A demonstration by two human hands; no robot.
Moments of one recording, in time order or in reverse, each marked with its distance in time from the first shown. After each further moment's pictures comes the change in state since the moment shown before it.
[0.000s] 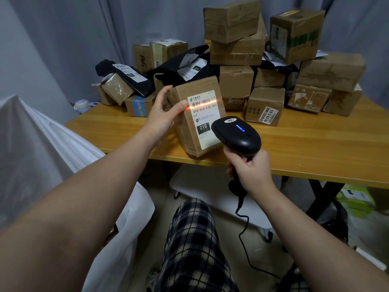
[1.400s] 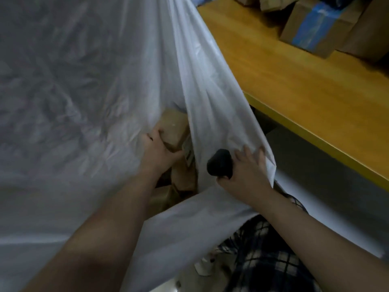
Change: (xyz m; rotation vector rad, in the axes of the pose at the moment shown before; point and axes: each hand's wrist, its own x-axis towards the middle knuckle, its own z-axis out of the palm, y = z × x) left_hand -0.146 -0.251 -0.286 0.749 0.539 -0.646; right_hand -0.016 0.140 0.308 -1.198 -1.092 -0.182
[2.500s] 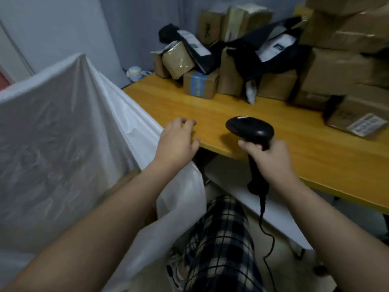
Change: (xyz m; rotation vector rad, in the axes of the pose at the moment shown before) left_hand -0.127 0.254 -0.009 0.373 0.060 0.781; right_hand -0.174 0.119 -0.133 1.166 0.696 0.344
